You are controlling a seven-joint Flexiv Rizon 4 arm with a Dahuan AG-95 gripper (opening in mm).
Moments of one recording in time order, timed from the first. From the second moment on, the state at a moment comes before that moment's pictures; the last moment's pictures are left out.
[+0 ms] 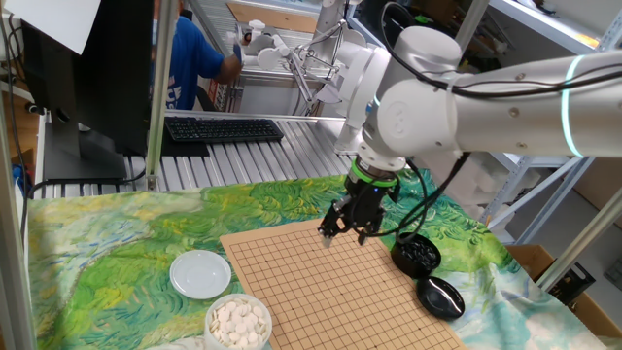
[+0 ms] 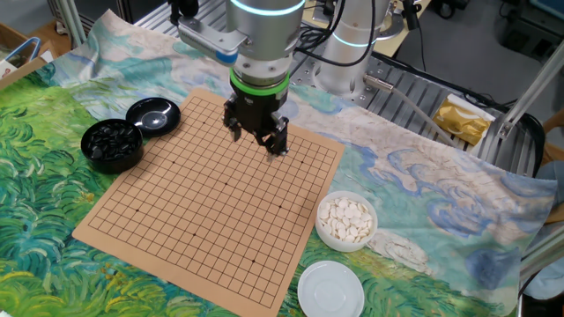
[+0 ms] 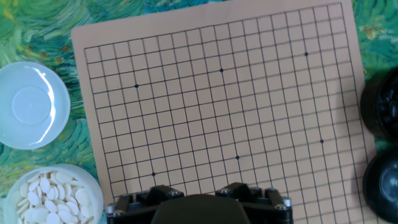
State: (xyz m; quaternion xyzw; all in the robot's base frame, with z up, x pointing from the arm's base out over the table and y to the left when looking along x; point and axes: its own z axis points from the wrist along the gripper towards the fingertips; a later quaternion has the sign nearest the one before) arm 0.501 0.000 0.169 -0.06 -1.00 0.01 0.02
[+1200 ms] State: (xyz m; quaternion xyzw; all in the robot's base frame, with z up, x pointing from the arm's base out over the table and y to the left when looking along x) arm 0.500 -0.002 0.171 -0.11 -0.99 0.02 0.03
